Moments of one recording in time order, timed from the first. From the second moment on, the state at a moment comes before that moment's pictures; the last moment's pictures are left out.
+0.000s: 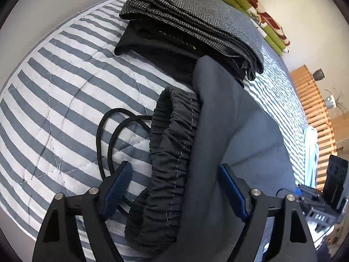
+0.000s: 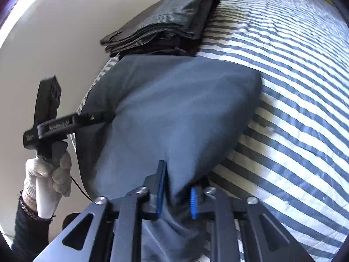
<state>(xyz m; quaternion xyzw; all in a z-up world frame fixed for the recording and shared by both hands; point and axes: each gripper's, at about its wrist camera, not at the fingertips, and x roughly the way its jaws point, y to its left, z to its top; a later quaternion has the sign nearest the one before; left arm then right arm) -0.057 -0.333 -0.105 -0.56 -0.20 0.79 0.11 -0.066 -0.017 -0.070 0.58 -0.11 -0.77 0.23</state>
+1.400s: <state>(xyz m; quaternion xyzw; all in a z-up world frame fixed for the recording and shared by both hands) -0.070 -0.338 0.128 -0.38 -0.22 0.88 0.16 -0.123 -0.061 0.130 0.38 0.03 -0.90 0.21</state>
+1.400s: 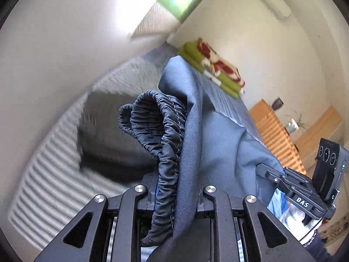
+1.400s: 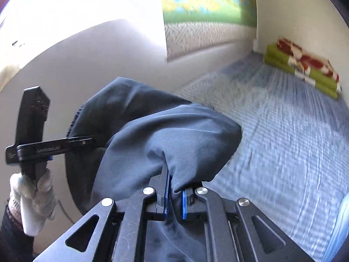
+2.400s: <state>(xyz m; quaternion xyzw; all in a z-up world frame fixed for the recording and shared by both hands) -0.230 -0.383 0.112 -0.38 -0.13 0.92 0.06 -0.322 -0.055 0.068 0.39 -0.12 -0.89 0.18</state>
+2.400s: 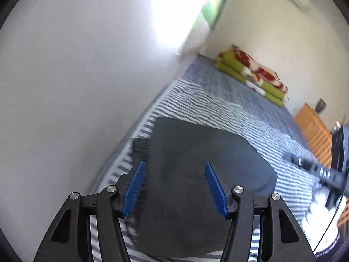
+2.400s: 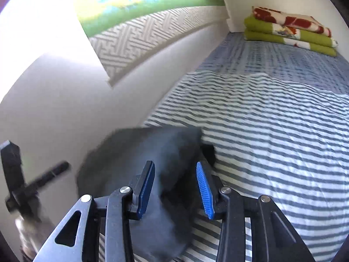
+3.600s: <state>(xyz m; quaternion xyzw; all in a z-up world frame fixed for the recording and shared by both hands) -0.294 -0.335 0.038 -0.48 -0.16 0.86 0.09 -0.249 -0.079 -0.003 0.47 -0.29 -0.70 0.46</state>
